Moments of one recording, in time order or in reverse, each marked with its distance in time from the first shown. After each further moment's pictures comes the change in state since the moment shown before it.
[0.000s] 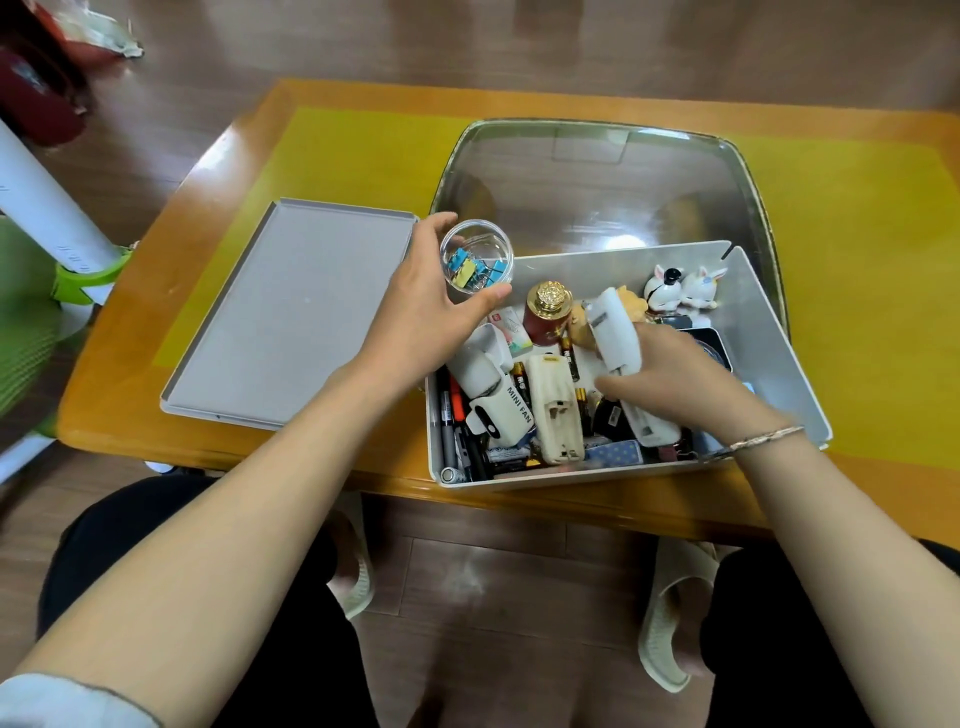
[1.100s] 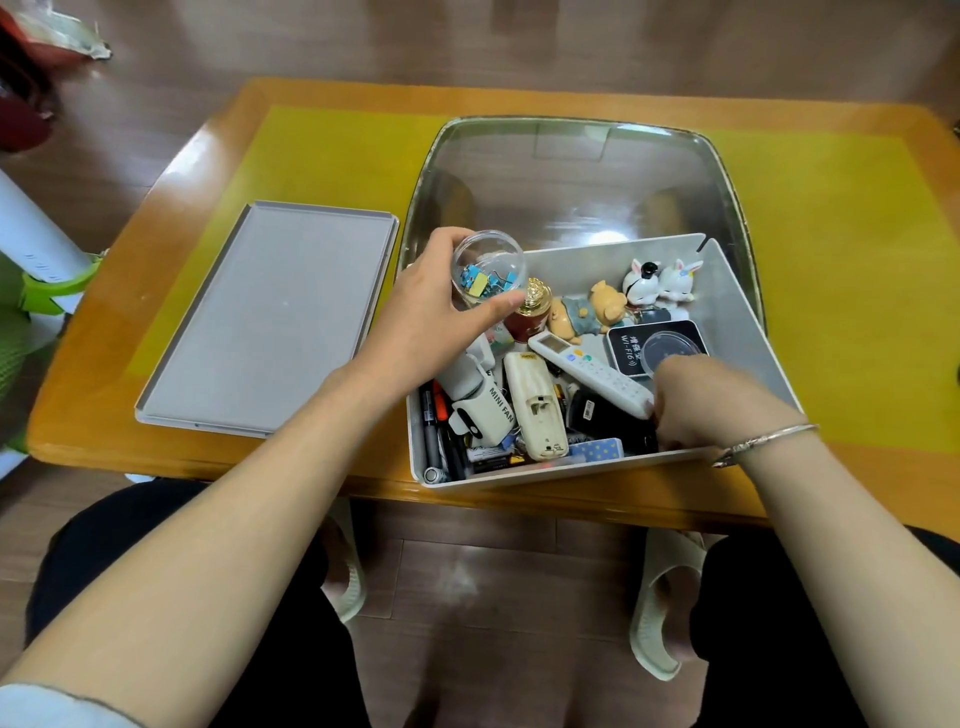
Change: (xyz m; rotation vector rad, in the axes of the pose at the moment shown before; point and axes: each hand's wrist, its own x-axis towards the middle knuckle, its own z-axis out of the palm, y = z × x) left_hand -0.002 0.011 0.011 0.020 -0.109 0.069; right_hand -0.022 0.015 -0.013 -0.561 -0.205 0.274
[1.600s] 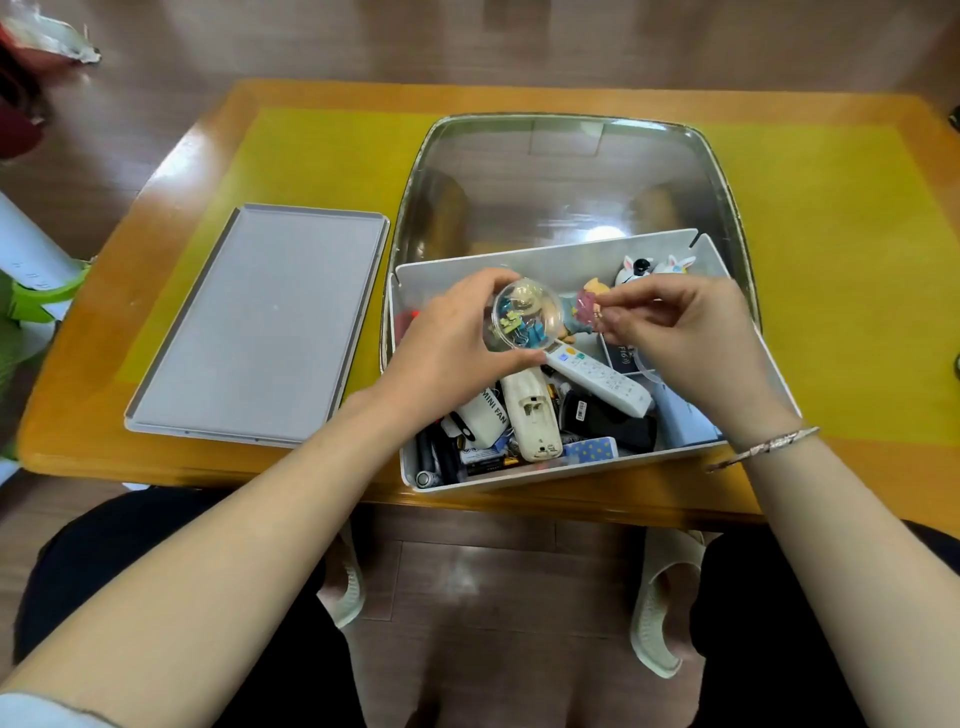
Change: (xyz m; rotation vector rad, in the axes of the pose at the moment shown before) left_hand -0.010 0.005 0.023 0.117 -0.143 0.122; right_hand -0.009 -0.014 -0.021 1.250 0.552 -0.416
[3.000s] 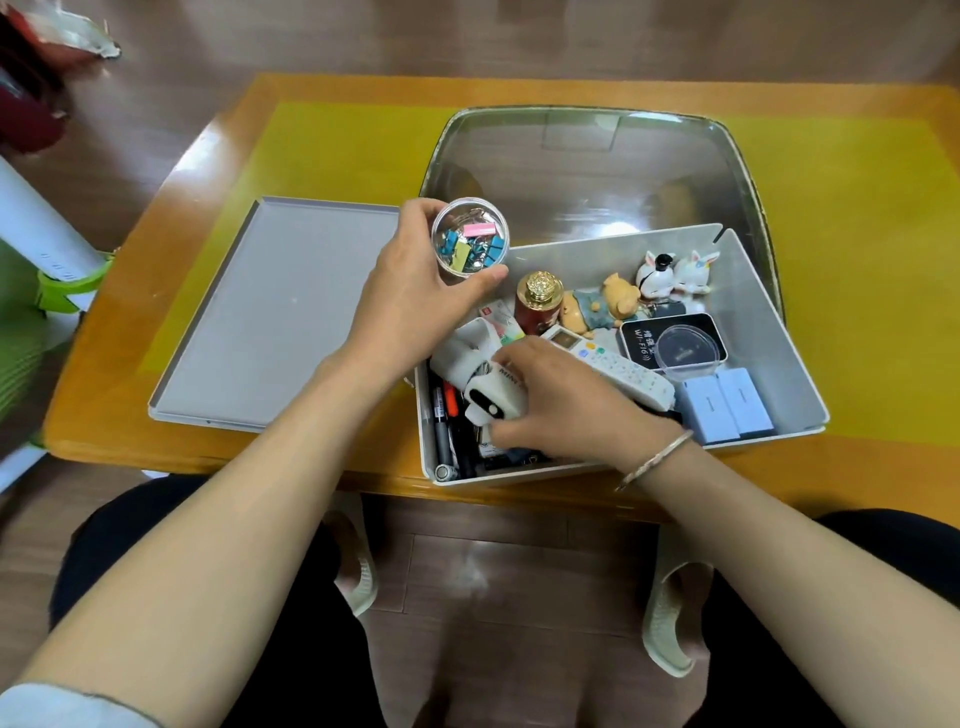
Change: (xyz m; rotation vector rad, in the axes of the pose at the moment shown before) left_hand 0.010 -0.011 -0.038 -0.068 0.268 -0.190; right_hand -0.014 0.014 0.086 -0.594 -0.543 -0.104
